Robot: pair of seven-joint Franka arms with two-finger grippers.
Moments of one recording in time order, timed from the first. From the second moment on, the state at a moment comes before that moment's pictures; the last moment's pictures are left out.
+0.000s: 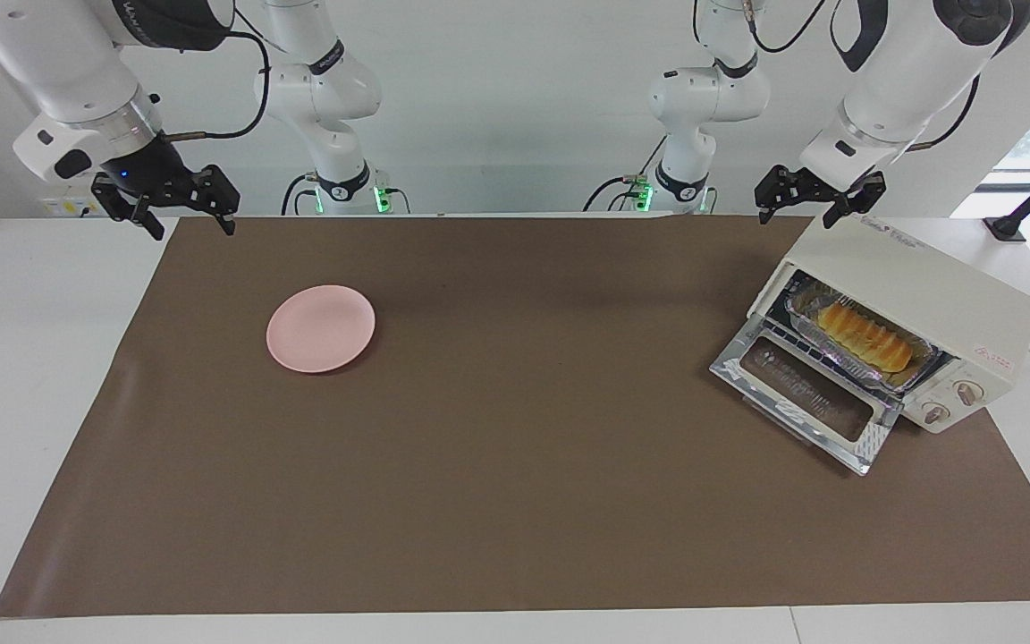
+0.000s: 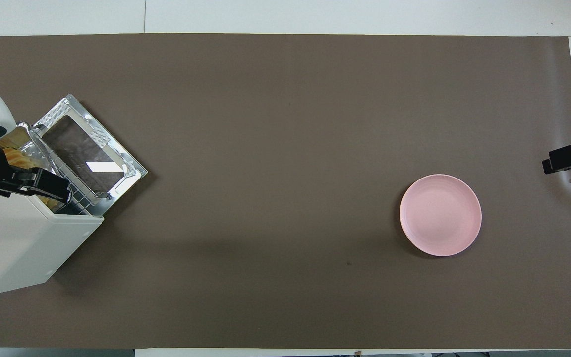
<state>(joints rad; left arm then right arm) -0.06 -0.06 -0.08 -1.65 0.01 1.40 0.05 0.00 -0.03 -0.09 -1.60 0.01 1.49 -0.14</state>
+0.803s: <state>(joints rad) -0.05 -0.06 -0.08 -1.65 0.02 1.43 0.03 0.00 -0.03 -0.09 -1.60 0.01 1.49 -0.14</state>
